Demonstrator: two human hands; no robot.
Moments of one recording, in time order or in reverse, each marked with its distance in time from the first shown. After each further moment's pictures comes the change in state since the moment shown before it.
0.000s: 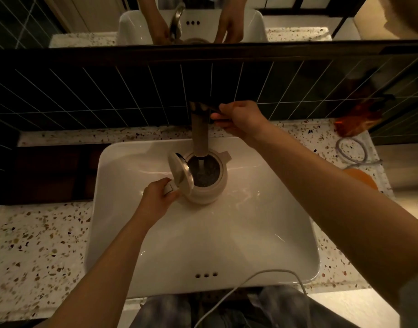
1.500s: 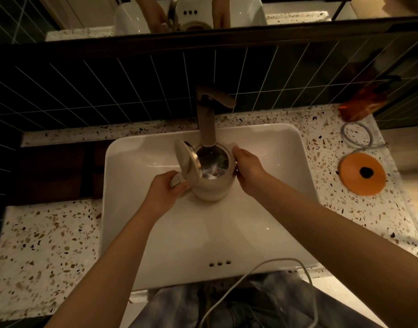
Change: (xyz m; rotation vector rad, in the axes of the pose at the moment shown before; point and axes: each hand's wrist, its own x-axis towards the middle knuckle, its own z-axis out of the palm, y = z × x) left_hand -0.010 0.009 -0.012 -0.207 -0.046 -0.033; right_hand -0.039 0.117 0.029 0.193 0.243 0.346
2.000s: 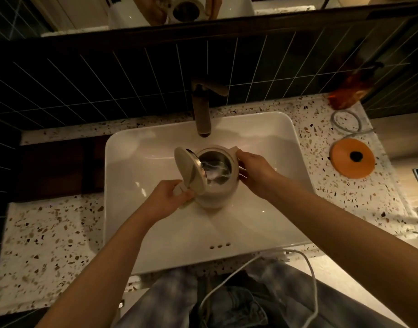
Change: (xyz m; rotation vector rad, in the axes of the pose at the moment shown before) left_hand -0.044 0.001 -0.004 0.068 -0.240 -0.040; right_hand -0.047 0.016 -0.032 0.037 -0.110 0.049
